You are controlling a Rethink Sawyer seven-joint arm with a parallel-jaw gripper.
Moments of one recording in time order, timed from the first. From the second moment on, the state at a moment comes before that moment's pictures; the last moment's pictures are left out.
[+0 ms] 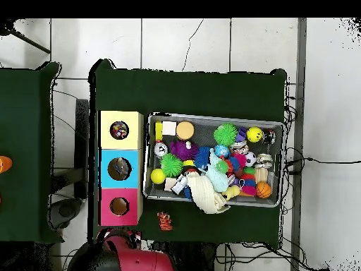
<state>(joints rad) 0.12 -1.11 -0.10 2.30 0.18 0.45 1.71</state>
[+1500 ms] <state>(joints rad) -0.14 -0.96 -0.14 2.30 0.07 0.30 1.72</state>
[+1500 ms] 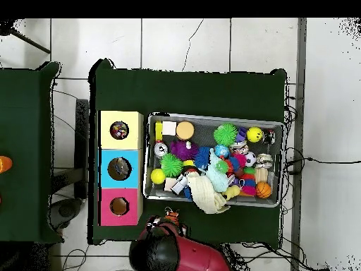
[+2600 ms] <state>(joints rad) -0.23 -0.70 -0.13 2.36 -0.13 0.00 1.72</state>
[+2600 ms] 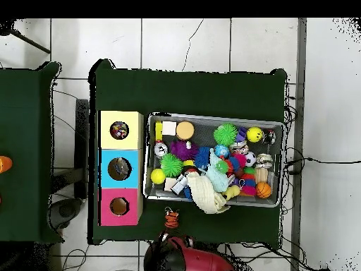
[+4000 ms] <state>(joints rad) -0.27 -0.41 -0.10 2.37 -0.20 -0.15 1.72</state>
